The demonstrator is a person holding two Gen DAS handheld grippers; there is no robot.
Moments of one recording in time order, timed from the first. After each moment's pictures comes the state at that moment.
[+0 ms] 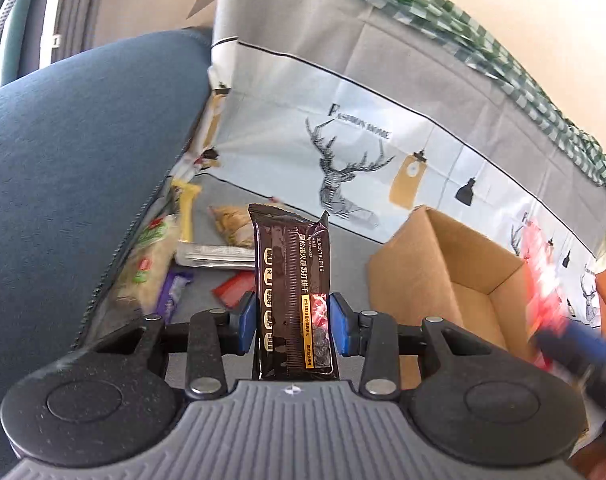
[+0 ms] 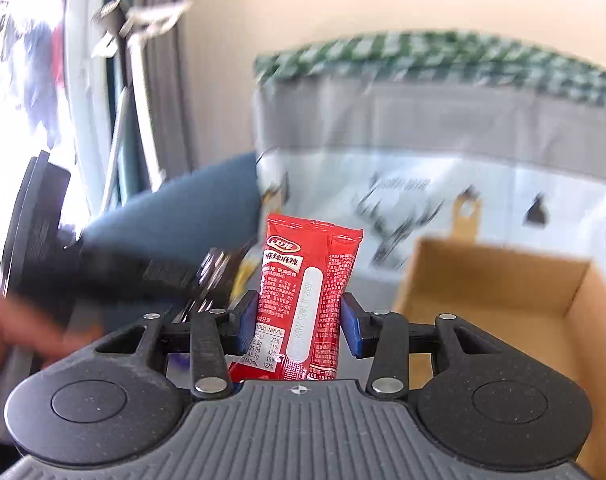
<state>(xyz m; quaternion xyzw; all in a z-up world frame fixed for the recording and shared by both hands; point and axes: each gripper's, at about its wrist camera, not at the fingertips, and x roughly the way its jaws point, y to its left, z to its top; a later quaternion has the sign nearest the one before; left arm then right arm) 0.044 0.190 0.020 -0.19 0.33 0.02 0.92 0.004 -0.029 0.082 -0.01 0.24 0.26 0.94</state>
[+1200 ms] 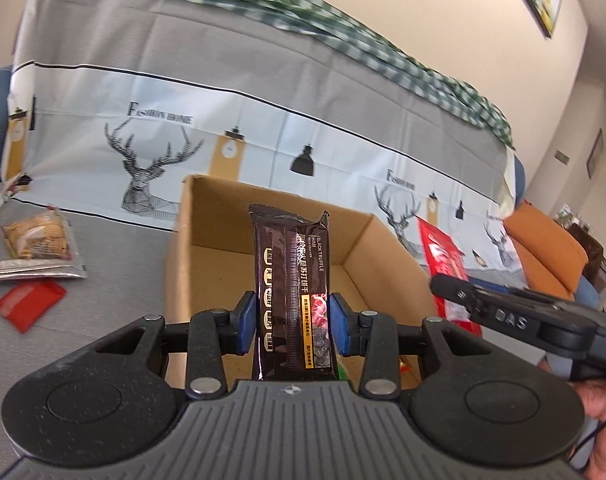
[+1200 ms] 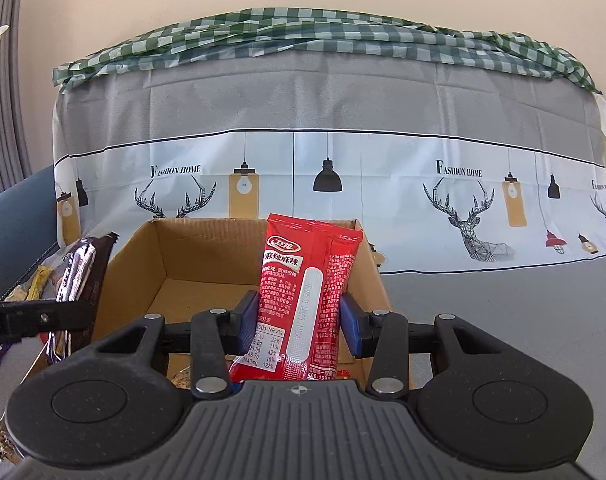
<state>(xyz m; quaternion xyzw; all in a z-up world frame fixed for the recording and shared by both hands) 0.055 0.007 0.012 -0.13 0.28 -0.15 0.94 0.059 -0.201 0.053 -0.01 0.27 0.05 0.96</state>
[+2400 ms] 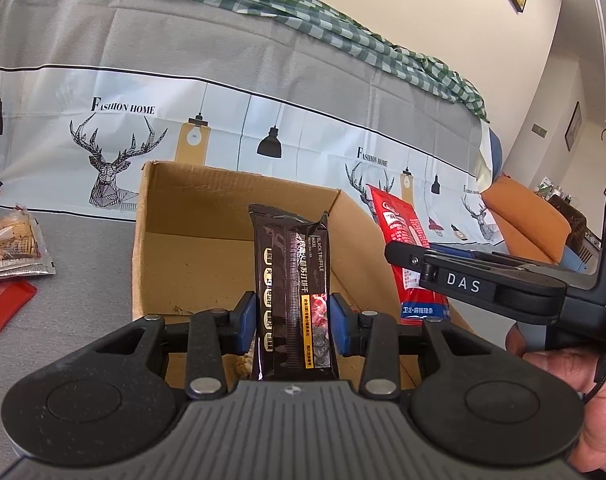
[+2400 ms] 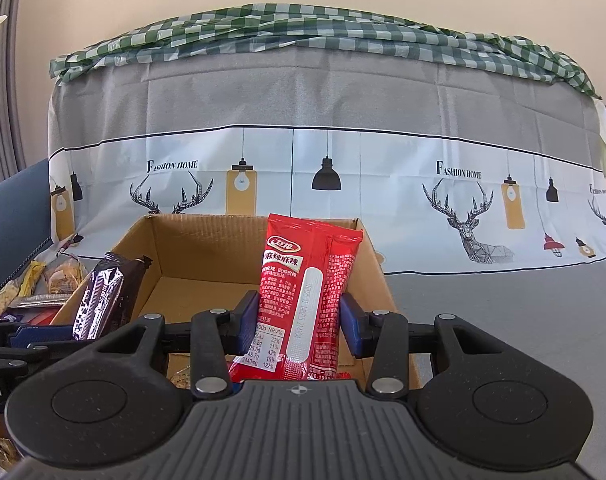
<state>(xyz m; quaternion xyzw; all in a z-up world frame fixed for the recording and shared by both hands) 0.052 -0.013 0.003 -0.11 0.28 -0.19 0.93 0.064 -0.190 0.048 -0.02 0.27 0.04 0.96</state>
